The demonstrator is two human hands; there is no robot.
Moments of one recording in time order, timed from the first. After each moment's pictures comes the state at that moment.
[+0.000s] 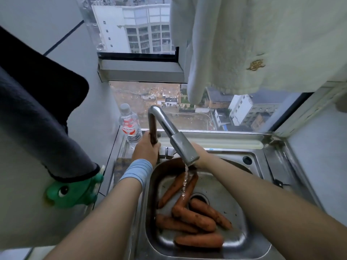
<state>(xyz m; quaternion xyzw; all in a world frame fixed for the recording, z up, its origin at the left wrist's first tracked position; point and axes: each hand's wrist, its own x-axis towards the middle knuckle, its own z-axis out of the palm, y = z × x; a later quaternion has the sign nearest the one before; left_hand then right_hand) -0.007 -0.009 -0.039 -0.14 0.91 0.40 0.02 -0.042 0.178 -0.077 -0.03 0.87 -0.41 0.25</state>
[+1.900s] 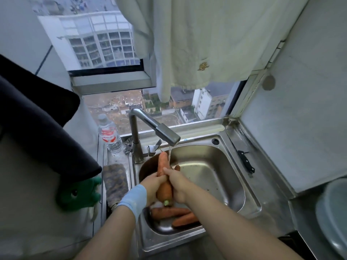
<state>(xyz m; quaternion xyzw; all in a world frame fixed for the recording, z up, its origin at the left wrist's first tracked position) 0.093 0.013 -0.042 -0.18 0.66 0.61 0.40 0.101 0.113 -0.073 0.35 0.54 -0.73 0.24</state>
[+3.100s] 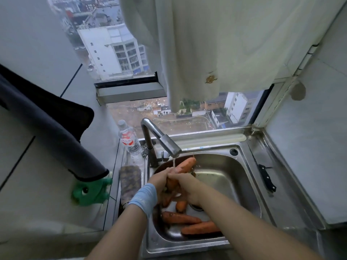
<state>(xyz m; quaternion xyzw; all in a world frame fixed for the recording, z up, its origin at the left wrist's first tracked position) 0.084 0.035 -0.013 -0.33 0.62 0.64 0.31 0.087 0.145 -0.036 0.31 0.59 -0.65 0.36</state>
